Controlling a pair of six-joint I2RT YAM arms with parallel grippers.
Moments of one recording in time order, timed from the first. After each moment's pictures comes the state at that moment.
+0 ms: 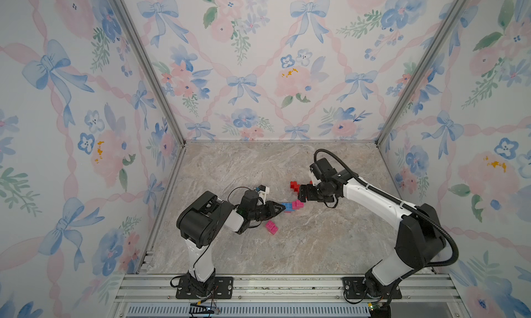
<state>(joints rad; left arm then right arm) -0.54 1.87 0.56 0.81 0.57 -0.95 0.52 1.60 1.23 -0.75 -0.11 0.49</state>
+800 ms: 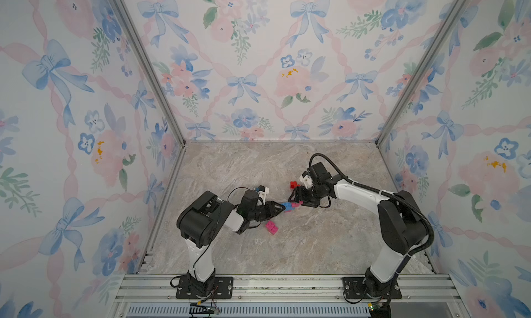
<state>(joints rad) -0.54 1.87 0.56 0.80 0.56 -0.95 0.51 1.79 1.17 -0.51 -0.42 0.57</state>
